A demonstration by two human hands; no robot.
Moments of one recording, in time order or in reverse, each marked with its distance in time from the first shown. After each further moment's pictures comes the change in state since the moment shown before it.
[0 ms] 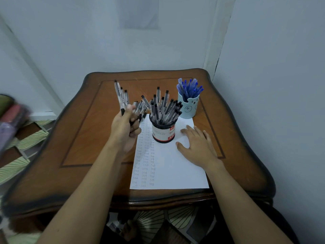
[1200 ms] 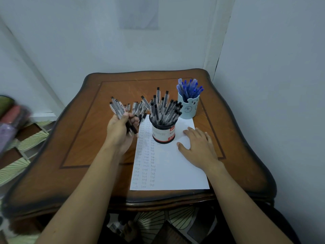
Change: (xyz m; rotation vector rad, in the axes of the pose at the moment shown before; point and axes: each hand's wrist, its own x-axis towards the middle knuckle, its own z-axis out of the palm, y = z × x) left_hand 0.005 -0.001 -0.006 -0.149 0.129 -0.035; right_hand -0.005 -0.004 -0.003 0.001 0.002 0.043
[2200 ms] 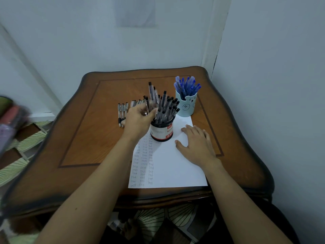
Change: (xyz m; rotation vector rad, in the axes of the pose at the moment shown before) left_hand 0.013 -0.022 0.034 1.003 -0.162 0.476; right_hand -0.001 0.000 0.001 -0.003 0.018 -0.002
